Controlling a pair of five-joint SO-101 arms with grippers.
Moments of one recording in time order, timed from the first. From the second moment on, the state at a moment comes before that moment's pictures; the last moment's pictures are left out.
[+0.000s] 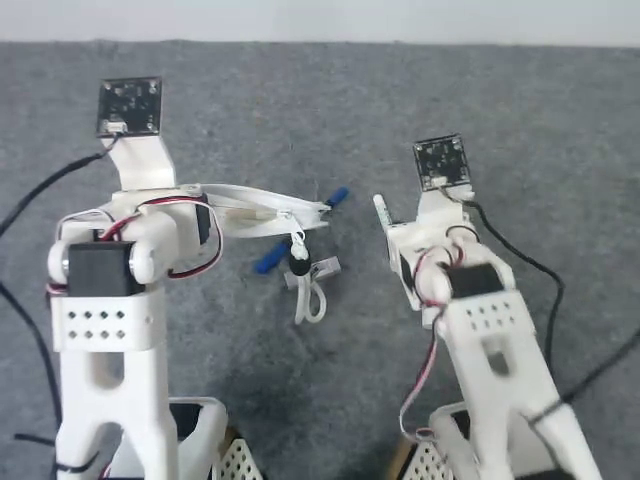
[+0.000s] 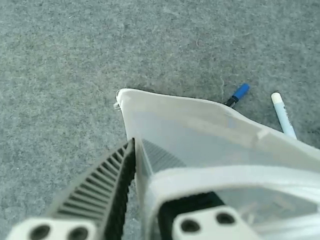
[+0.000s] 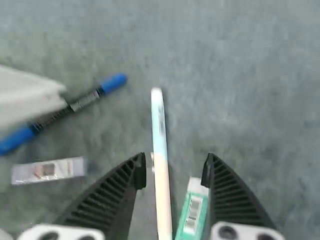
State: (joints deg) left arm -6.4 -38.9 21.7 82.4 8.5; right arm -15.0 -34.9 51.8 41.8 -0.7
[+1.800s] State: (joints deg) left arm -6.4 -38.9 21.7 82.4 8.5; right arm -13.2 -10.0 35.6 55.5 -8.0
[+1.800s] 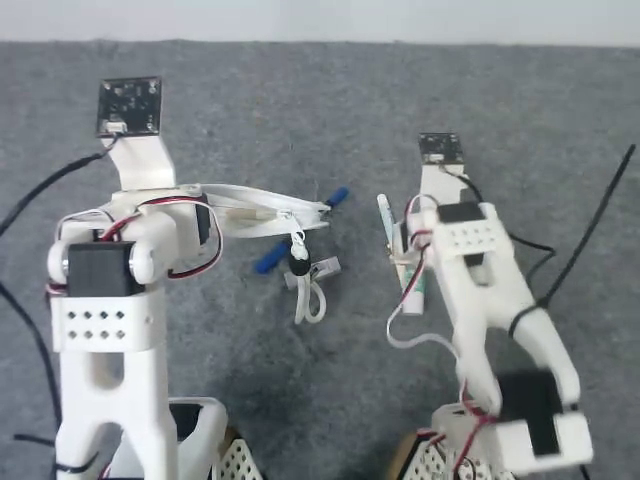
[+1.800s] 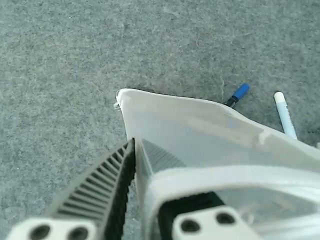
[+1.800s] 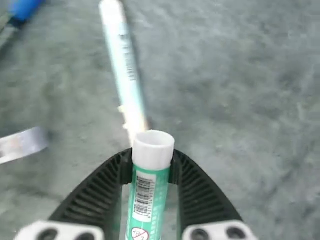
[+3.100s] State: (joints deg) left arm -6.4 -38.9 21.7 82.4 8.5; right arm -21.7 -71.1 47.7 55.5 -14.1
